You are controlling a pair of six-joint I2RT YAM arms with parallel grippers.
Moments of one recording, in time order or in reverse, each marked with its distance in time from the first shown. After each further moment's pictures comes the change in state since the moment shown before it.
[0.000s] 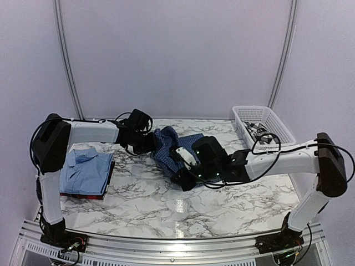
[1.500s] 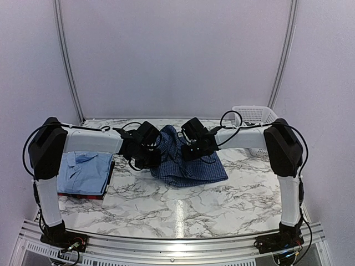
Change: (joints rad) left arm -0.131 -0.060 -0.077 -0.135 -0.078 0.042; right arm -0.243 0.533 0.568 -0.310 0.356 -0.005
